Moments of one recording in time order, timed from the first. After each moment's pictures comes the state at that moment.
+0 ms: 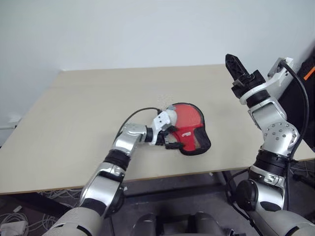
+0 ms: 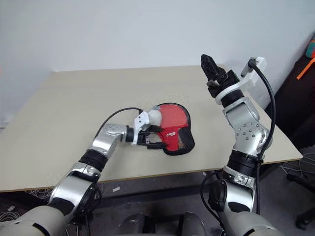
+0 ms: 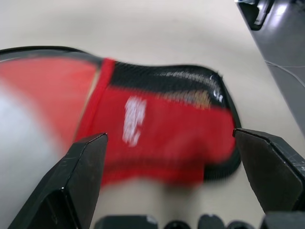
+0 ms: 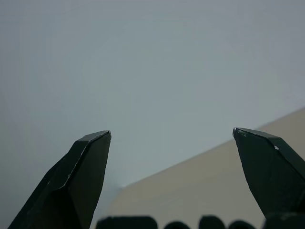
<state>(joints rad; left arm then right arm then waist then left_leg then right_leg) -0.80 0.21 -0.22 0.76 -0.07 0.12 -1.12 -0.72 -0.12 -0.49 -0.05 0.76 0.72 0.22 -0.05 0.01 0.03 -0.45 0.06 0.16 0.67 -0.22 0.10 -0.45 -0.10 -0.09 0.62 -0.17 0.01</state>
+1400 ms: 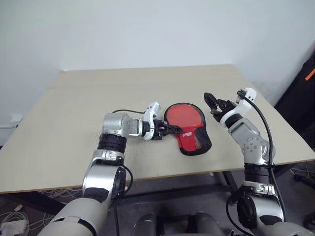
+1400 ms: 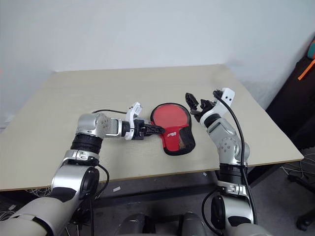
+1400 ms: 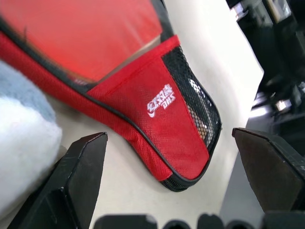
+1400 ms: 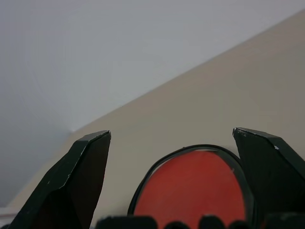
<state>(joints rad) -0.92 0.18 0.11 0.66 -0.34 1.26 -0.74 -0.58 -0.12 -0.28 0.14 0.61 0.58 0.20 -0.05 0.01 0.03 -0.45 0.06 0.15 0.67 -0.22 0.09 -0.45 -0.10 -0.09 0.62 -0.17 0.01</state>
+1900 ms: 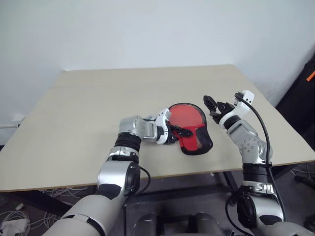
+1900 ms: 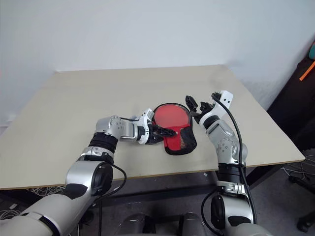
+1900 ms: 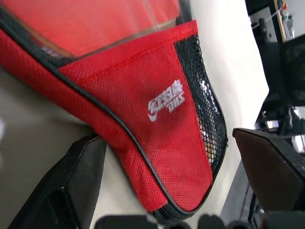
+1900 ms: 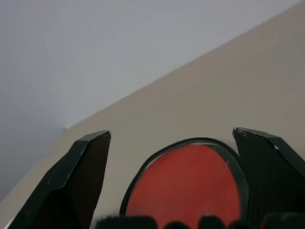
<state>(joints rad) -1.00 0.03 0.24 0.88 -0.36 1.15 -0.50 -0.58 -0.12 -0.27 0.18 0.59 0.54 0.21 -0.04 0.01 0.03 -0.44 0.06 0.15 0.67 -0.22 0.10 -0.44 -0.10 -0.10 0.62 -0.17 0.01</state>
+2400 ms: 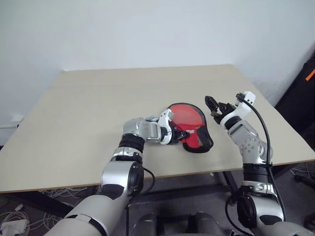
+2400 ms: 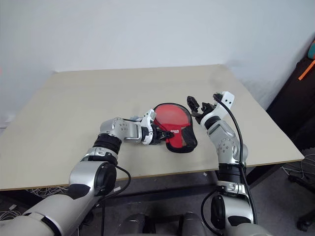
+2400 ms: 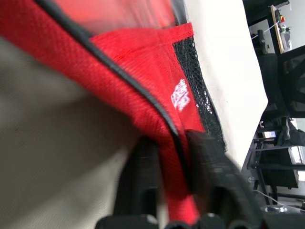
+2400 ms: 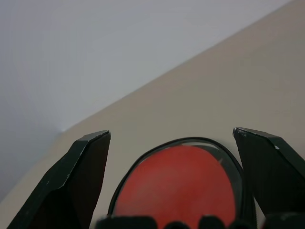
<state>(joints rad) -1.00 0.02 0.26 0.90 -0.37 1.12 -0.47 -0.58 -0.12 -0.29 0.21 0.58 0.54 0.20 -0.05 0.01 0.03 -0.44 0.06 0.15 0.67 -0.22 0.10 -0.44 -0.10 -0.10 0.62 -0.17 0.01</state>
